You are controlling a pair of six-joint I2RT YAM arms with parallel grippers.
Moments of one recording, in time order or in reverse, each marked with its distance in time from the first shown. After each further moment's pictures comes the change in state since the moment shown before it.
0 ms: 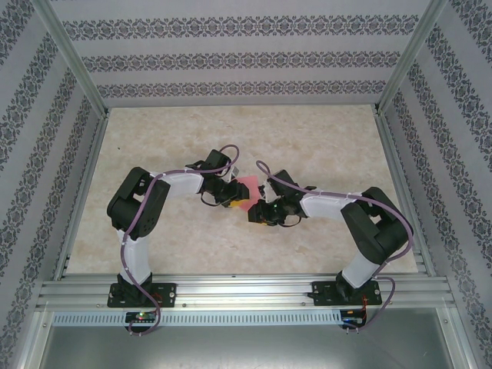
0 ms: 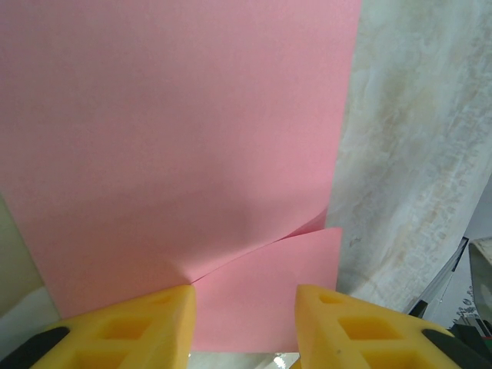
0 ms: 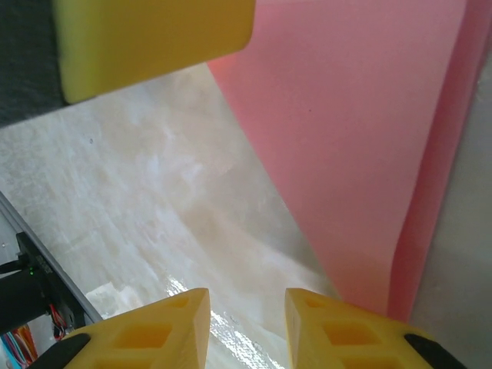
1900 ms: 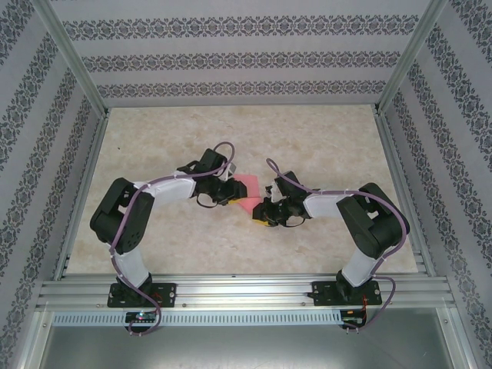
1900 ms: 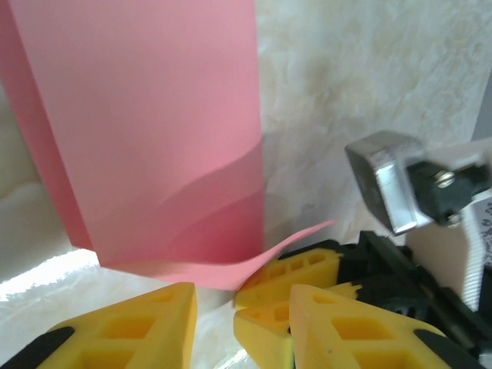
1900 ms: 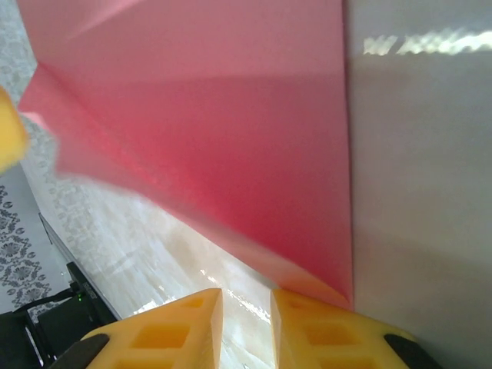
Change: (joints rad) left arm -0.029 -0.173 -0.088 0.008 -0.049 -0.021; right arm -0.066 0.052 -0.066 0.140 -0.076 0.145
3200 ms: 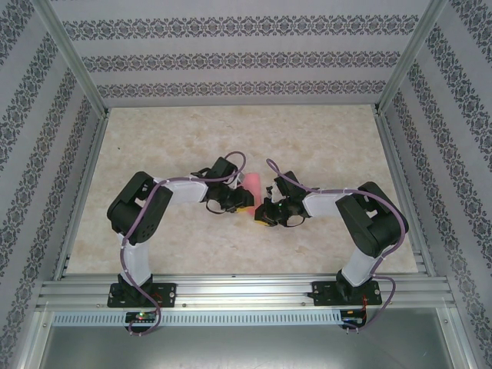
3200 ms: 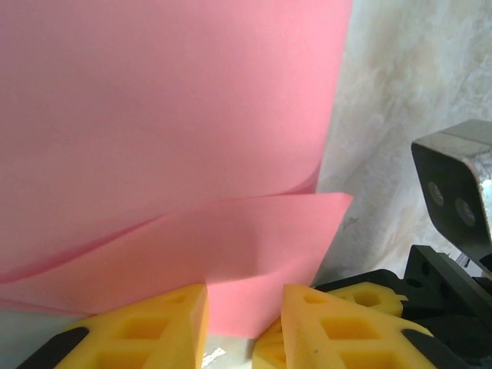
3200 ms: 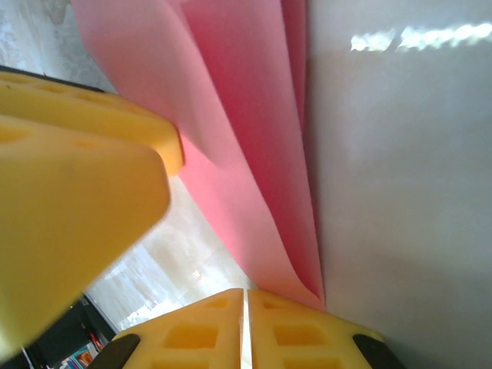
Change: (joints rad) left arm -0.039 0.139 0.018 0.088 -0.005 -0.031; right arm 0.000 0.013 0.014 -0.039 0.019 -0.001
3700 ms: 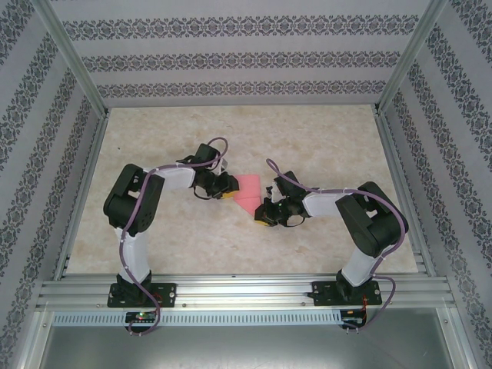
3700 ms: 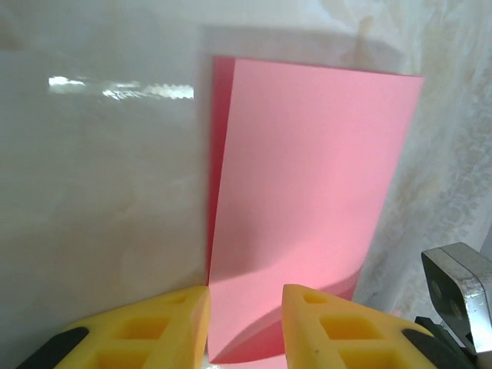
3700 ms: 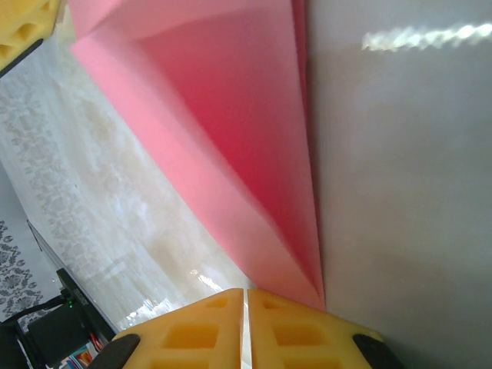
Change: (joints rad) left arm 0.171 0.045 0.086 -0.089 0.011 0.080; right arm 0.000 0.001 0.002 -0.003 0.000 -0.003
